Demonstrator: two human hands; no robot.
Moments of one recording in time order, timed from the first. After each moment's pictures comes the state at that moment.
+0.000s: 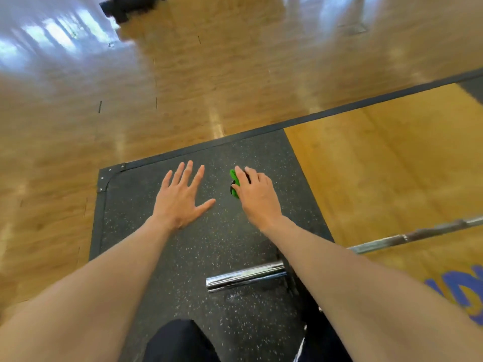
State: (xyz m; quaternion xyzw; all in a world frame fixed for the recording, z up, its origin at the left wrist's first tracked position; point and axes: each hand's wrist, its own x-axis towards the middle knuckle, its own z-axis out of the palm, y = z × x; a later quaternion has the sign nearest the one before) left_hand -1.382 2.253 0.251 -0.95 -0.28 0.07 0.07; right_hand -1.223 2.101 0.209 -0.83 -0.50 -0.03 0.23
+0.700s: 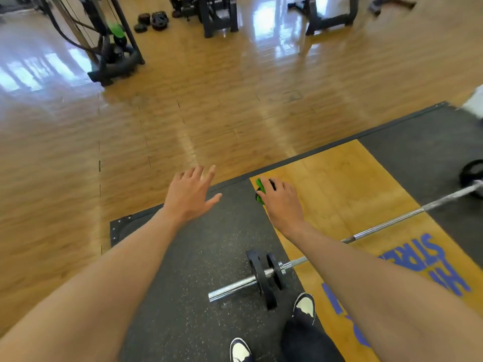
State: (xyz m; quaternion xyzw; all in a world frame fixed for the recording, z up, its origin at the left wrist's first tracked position) left_hand -1.303 2.192 0.722 -0.98 -0.17 0.02 0.07; right_hand -1.157 1.986 0.650 -0.90 -0.42 -0.01 0.14
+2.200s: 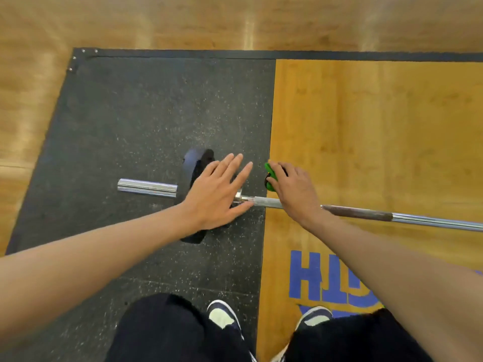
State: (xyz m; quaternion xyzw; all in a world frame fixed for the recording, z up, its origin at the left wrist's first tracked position) left_hand -1.200 1.900 0.202 -0.96 -0.25 0.09 -0.02; right_hand -0.994 1.807 0.117 -0.75 -0.63 0.12 0.14
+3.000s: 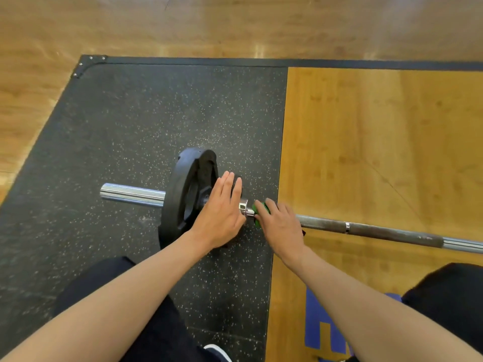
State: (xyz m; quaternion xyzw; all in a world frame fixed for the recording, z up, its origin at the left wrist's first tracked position) left_hand -1.212 1.893 0.048 -0.95 -0.32 0.05 -0.01; right_hand -1.055 1.800 -0.042 -0.74 -0.67 0.04 0.11
